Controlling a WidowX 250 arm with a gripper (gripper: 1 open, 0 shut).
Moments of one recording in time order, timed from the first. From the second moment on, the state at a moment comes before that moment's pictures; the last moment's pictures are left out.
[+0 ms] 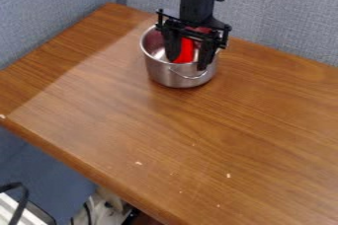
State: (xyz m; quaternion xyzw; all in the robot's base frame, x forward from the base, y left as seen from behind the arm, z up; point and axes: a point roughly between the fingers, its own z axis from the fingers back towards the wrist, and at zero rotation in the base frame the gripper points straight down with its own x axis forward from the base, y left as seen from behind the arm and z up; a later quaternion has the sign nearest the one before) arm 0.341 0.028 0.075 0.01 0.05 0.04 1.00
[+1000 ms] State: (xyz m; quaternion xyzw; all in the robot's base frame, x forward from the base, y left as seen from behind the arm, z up) arm 0.347 0.027 0.075 0.01 0.05 0.04 1.00
